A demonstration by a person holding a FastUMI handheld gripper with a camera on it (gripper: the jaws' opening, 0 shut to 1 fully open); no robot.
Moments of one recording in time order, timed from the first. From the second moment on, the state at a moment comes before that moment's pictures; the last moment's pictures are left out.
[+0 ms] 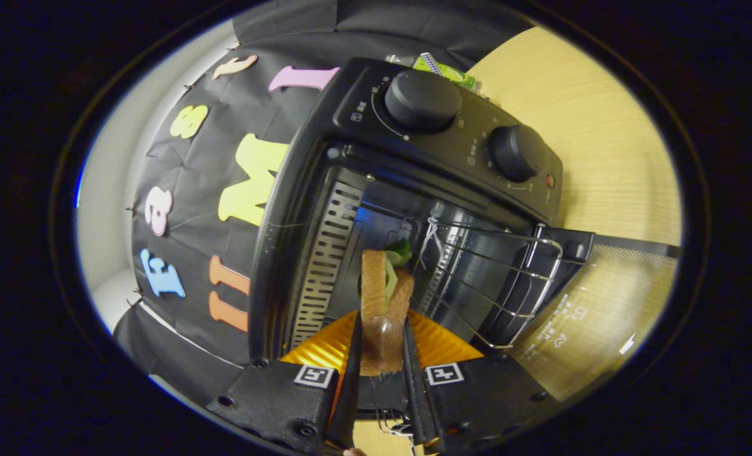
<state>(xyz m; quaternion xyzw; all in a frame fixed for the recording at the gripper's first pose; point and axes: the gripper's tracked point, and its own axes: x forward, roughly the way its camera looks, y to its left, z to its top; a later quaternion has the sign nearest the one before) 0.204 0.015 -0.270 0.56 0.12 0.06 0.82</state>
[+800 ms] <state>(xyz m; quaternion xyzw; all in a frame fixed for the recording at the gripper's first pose) 0.219 0.065 -0.276 0.21 0.22 0.07 0.95</state>
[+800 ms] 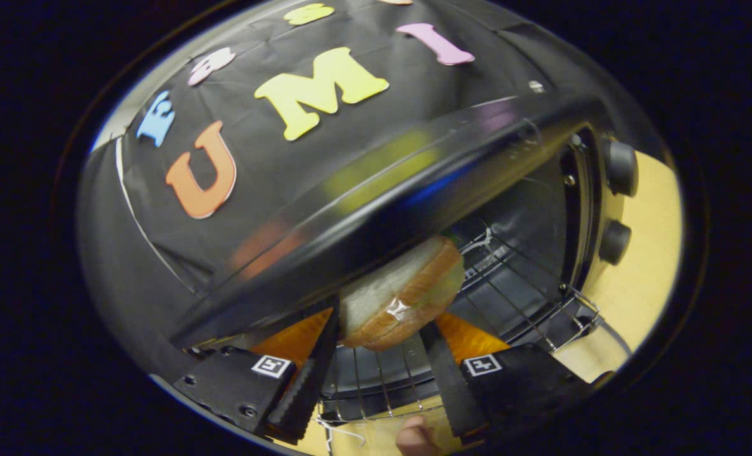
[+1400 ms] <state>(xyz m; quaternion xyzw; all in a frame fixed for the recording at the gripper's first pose) 0.175 0.062 -0.294 0.04 0.29 0.09 0.95</state>
